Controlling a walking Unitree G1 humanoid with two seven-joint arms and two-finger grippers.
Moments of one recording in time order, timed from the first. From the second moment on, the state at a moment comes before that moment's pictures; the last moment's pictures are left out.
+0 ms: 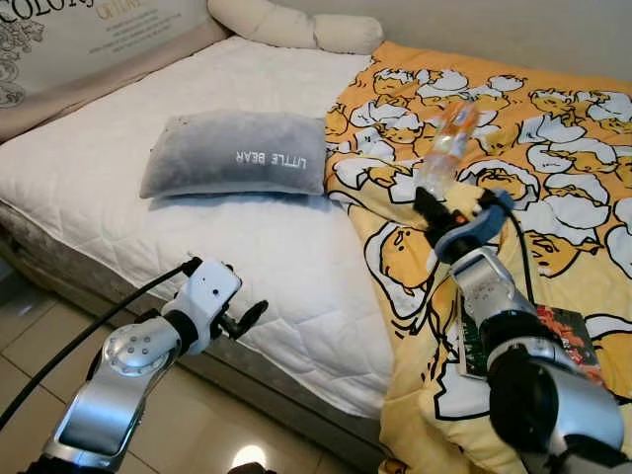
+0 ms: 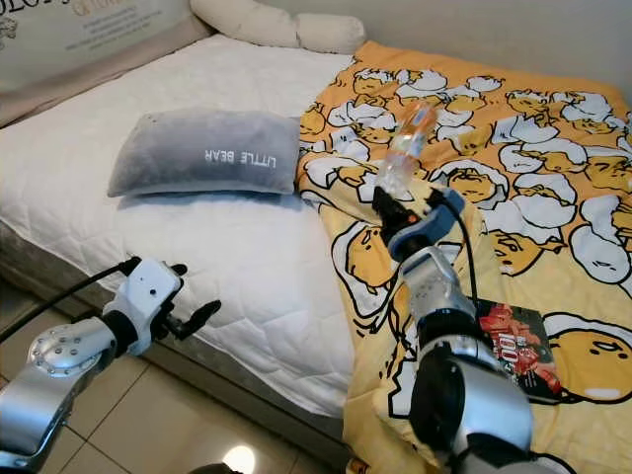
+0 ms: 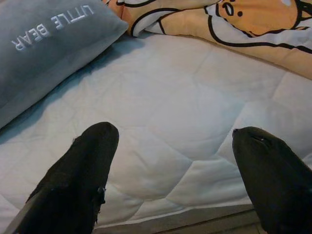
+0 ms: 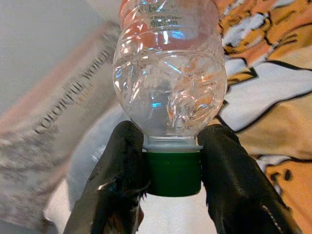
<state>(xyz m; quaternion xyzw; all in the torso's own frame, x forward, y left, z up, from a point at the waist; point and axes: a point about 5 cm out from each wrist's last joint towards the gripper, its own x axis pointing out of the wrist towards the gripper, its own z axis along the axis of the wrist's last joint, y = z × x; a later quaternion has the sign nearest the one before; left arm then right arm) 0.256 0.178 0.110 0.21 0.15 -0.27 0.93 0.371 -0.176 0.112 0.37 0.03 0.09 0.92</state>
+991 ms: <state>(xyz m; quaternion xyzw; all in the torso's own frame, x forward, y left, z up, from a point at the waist) 0.263 0.174 0.096 0.12 0.16 -0.17 0.97 0.306 -0.161 0.102 0.26 0.06 0.18 0.95</state>
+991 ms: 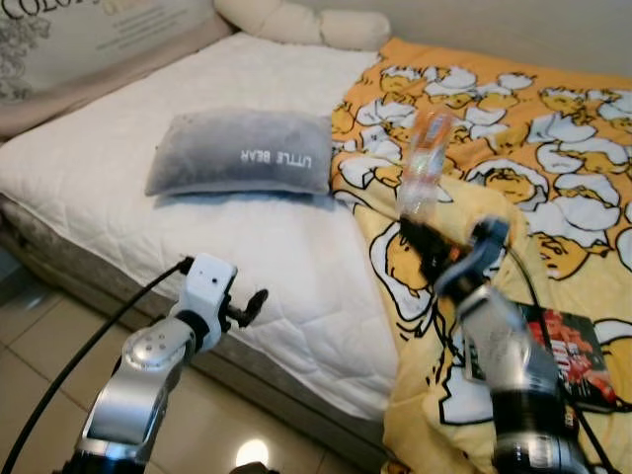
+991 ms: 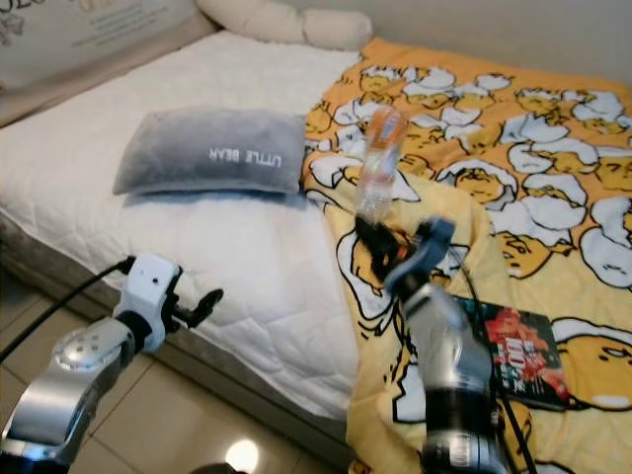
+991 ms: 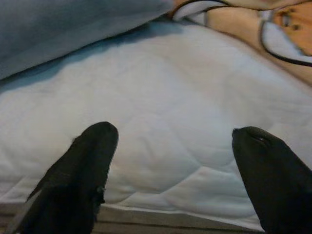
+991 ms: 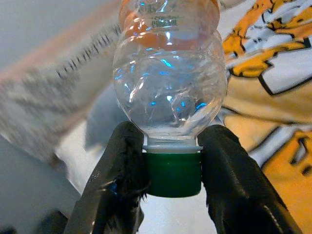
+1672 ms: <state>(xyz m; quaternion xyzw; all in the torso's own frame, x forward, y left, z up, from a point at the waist) 0.268 0.195 0.101 0.11 0.09 0.04 0.99 0.263 -0.146 0.081 0.14 0.08 0.05 0.99</state>
